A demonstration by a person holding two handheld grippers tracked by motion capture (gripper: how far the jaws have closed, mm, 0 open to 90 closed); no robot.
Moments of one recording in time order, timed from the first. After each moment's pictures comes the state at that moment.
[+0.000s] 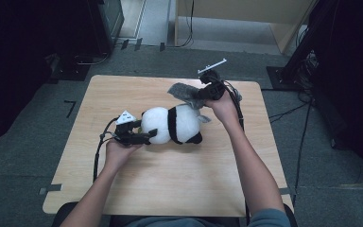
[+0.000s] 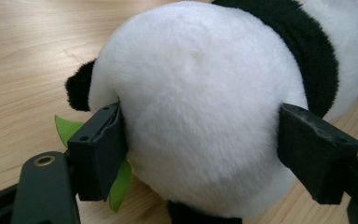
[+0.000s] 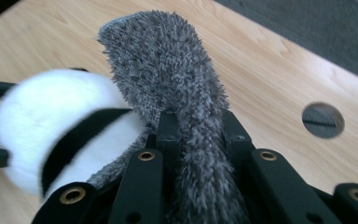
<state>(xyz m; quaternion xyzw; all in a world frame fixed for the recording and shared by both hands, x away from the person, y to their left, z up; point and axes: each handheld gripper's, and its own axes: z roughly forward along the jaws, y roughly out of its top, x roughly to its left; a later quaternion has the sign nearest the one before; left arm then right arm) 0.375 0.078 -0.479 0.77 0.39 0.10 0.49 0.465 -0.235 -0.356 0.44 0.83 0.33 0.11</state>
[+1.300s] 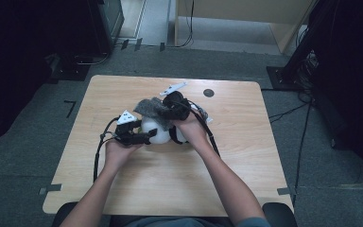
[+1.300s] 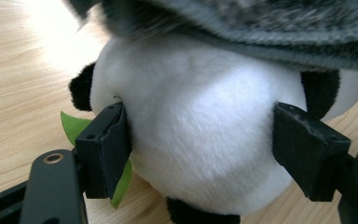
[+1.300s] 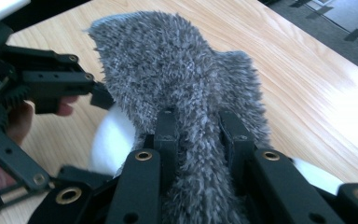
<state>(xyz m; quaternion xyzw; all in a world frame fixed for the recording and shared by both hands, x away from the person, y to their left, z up) 0.373 0.076 -0.475 0.78 0.40 0.11 0.48 0.415 -0.132 -0.389 0.34 0.86 0.37 0.13</state>
